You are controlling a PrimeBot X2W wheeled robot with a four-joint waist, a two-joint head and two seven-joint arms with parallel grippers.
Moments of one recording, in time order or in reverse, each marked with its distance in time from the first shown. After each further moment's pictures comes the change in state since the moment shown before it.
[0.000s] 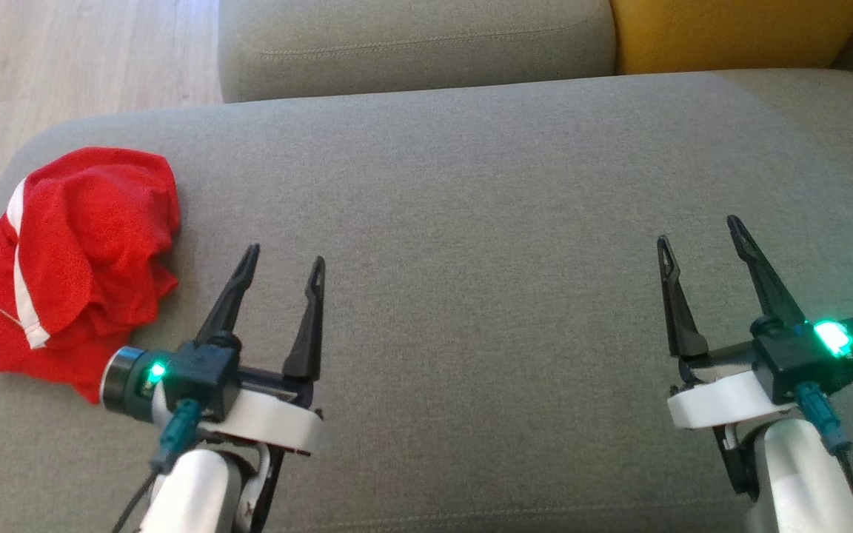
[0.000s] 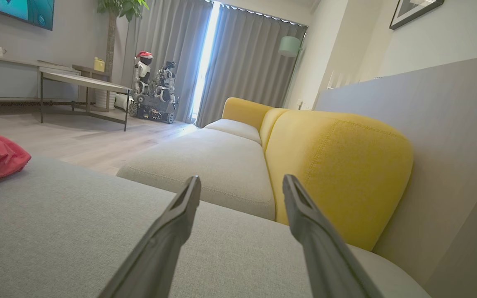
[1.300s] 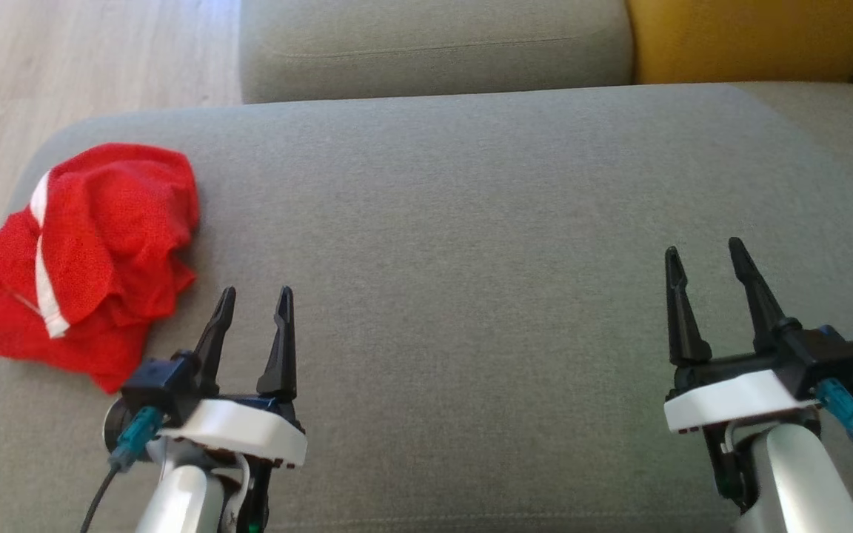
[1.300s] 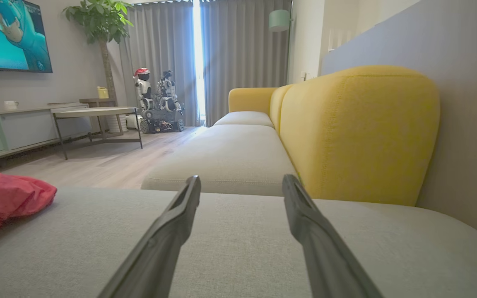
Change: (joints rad) left arm 0.022 -0.044 0.077 0.156 -0.196 -0.036 -0.023; right arm -0.017 -0.002 0.007 0.128 0.249 0.000 -0.017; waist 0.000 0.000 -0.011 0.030
